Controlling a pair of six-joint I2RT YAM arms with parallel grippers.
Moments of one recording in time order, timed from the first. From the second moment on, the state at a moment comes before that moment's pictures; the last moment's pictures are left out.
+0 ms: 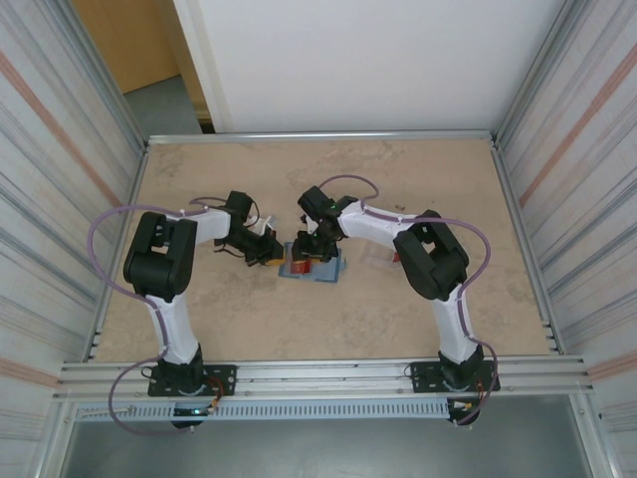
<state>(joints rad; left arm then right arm) -0.26 1.93 1.08 -0.53 0.75 -0.30 0.75 2.11 1.53 -0.67 -0.34 0.64</state>
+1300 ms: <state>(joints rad) -0.27 1.89 1.02 -0.49 0.76 -0.36 0.77 2.13 1.57 -0.72 -0.33 0.67</state>
